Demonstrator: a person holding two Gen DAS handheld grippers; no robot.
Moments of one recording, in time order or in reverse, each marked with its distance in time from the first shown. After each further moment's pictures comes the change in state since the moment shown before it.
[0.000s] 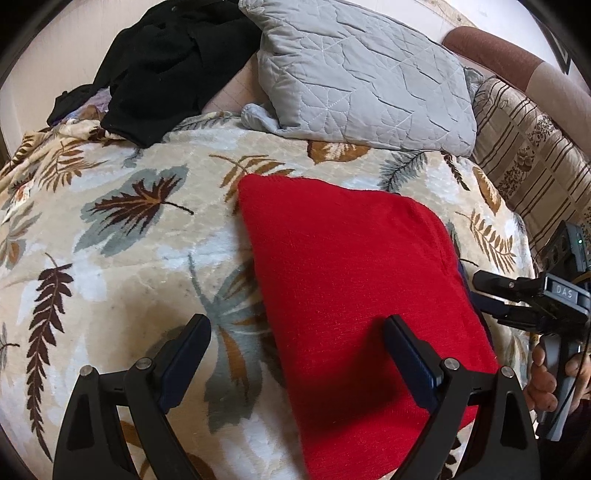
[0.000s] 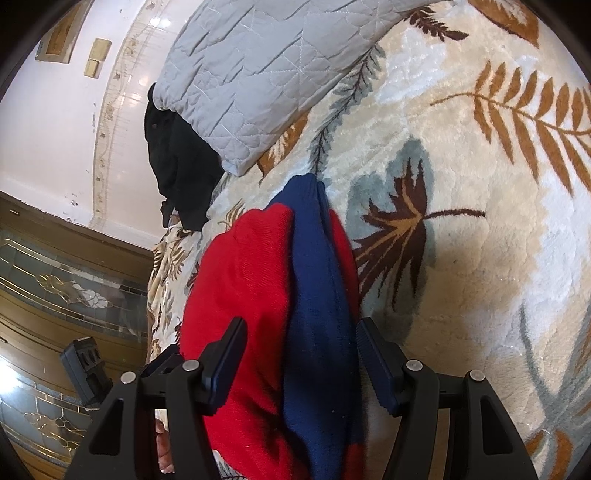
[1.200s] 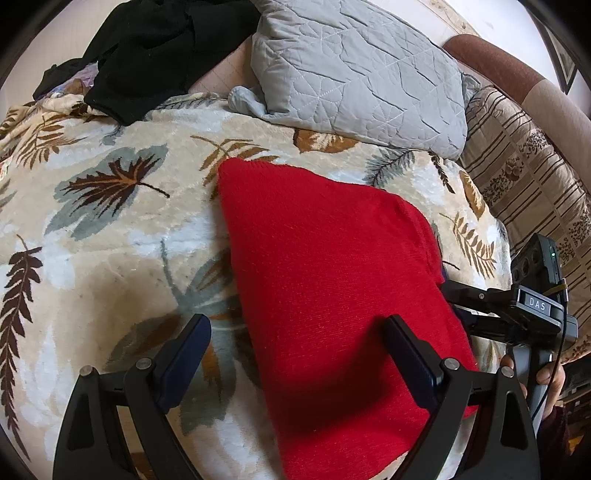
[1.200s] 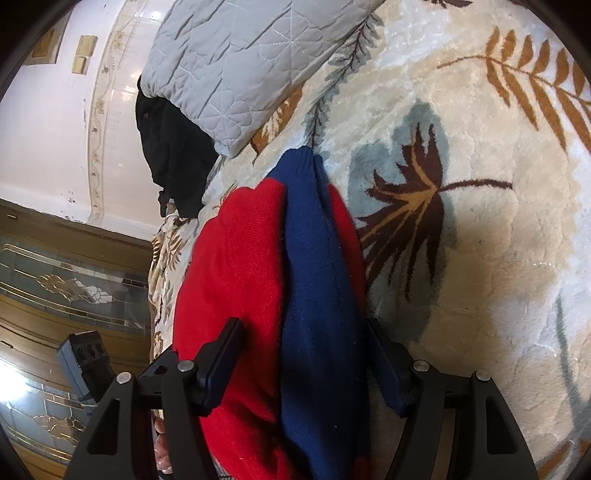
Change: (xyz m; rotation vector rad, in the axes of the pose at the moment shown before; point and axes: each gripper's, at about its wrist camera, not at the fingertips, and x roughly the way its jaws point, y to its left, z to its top) left arm 0.013 0.003 0.003 -0.058 0.049 -0.114; right arm 0.025 -0.004 -0.001 0.035 0.065 0.020
